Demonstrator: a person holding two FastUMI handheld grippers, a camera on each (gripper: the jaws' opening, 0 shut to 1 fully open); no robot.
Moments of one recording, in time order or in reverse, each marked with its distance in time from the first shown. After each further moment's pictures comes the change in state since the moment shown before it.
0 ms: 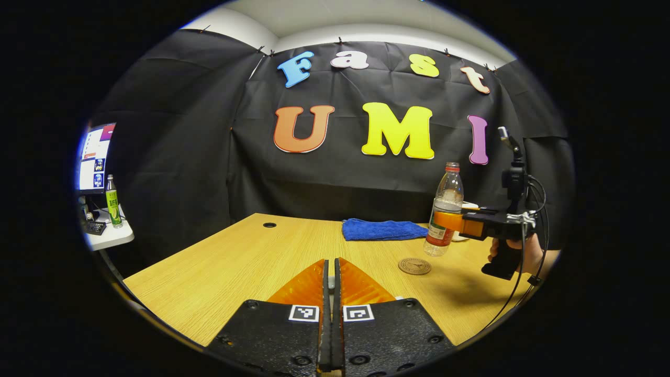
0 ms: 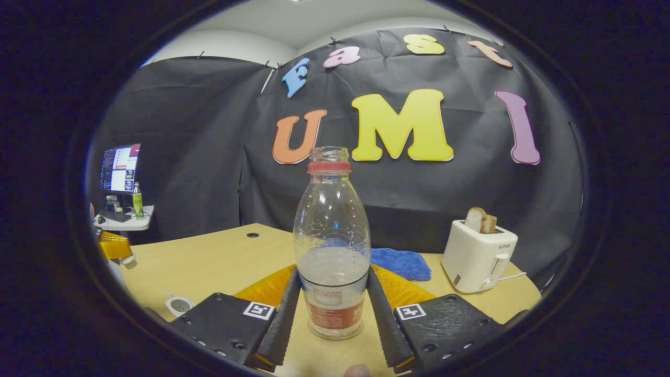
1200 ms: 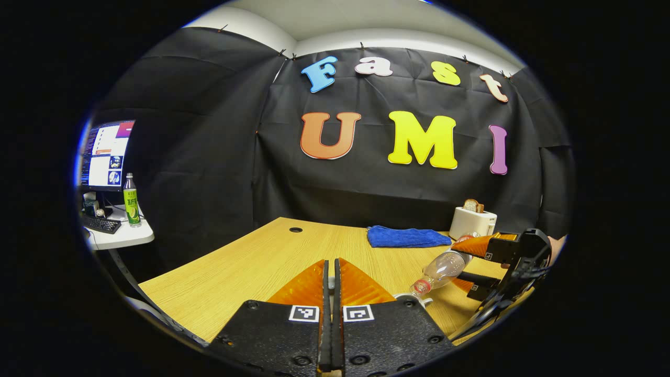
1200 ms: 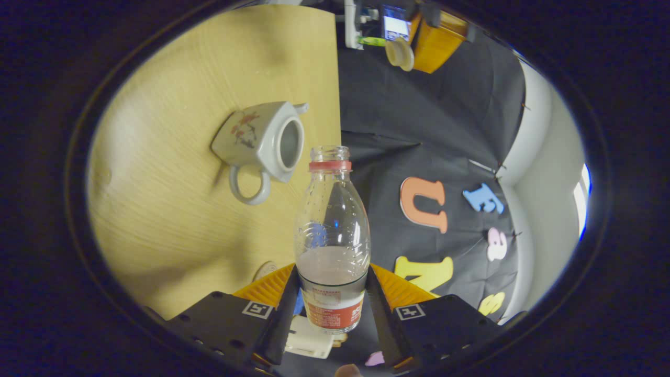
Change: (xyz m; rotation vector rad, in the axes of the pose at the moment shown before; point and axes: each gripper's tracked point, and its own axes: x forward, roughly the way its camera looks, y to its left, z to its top) left arm -0.014 0.055 0.014 -0.034 -0.029 0.101; right arm -0.044 0.092 -0.056 -1.595 0.000 -0.028
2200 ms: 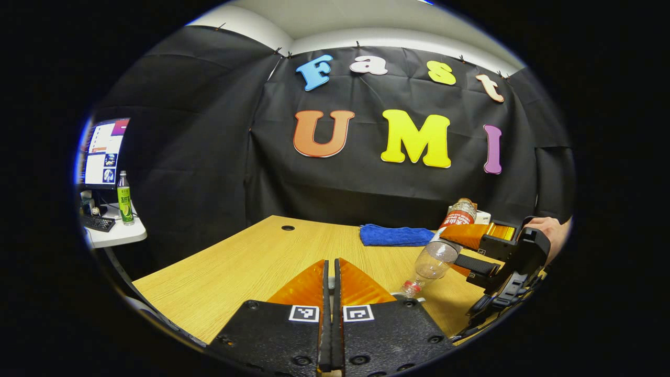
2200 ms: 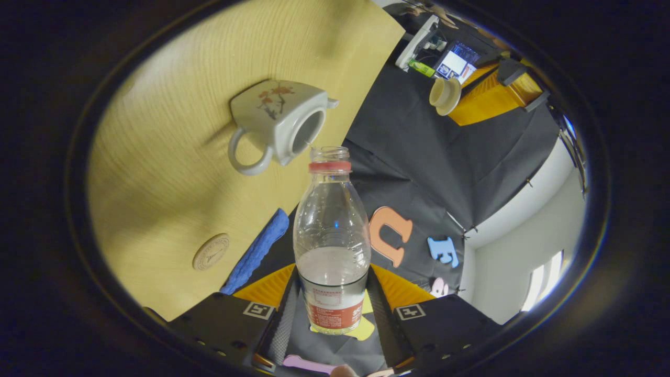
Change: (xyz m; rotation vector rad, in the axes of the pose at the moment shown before) left arm 0.001 -0.013 -0.004 -0.006 0.013 -0.039; right arm -0.008 -0.047 0.024 -0.526 -0.049 -0.219
